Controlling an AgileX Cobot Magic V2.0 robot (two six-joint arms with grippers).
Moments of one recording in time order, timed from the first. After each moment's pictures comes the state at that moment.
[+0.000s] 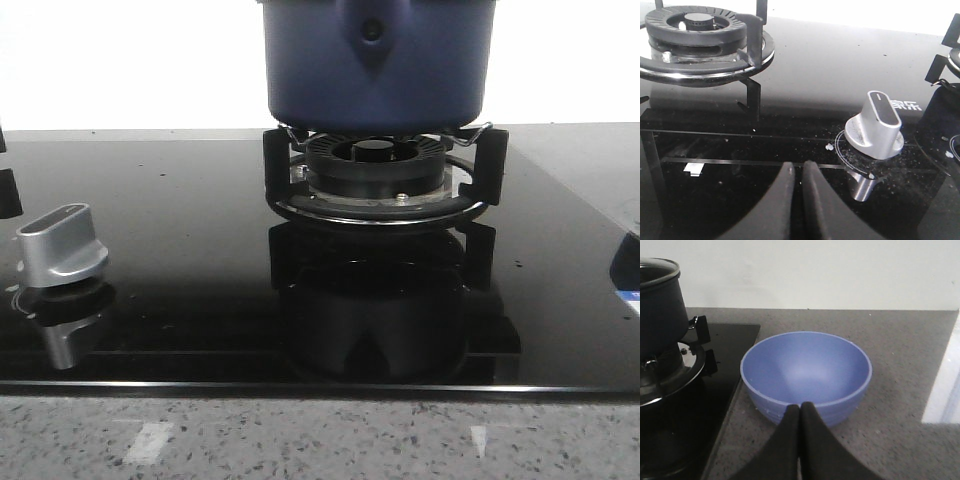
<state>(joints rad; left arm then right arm) -0.06 -0.01 0.00 -0.20 0.34 0.08 0.02 0.04 -0.33 -0.18 0.50 0.13</state>
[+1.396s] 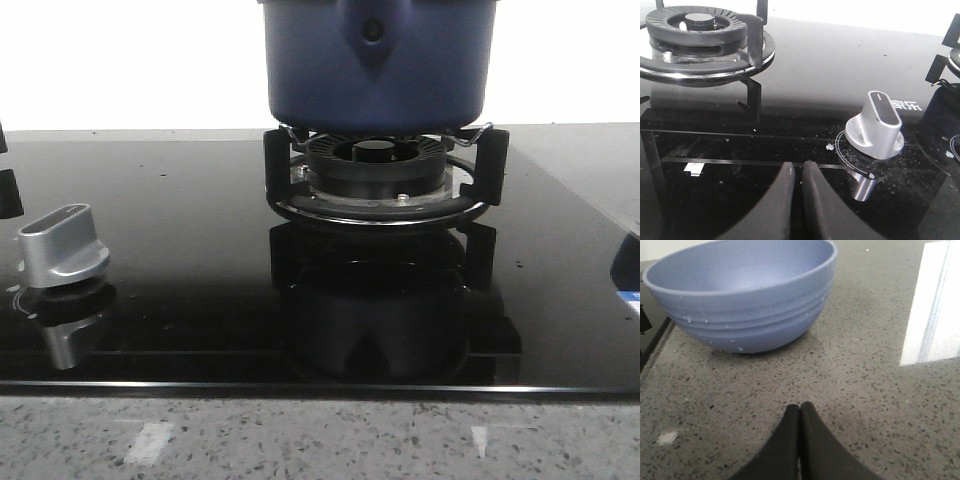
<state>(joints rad) -0.06 -0.01 0.00 -0.20 0.34 0.08 -0.18 -0.01 0.01 -0.09 0.33 0.14</state>
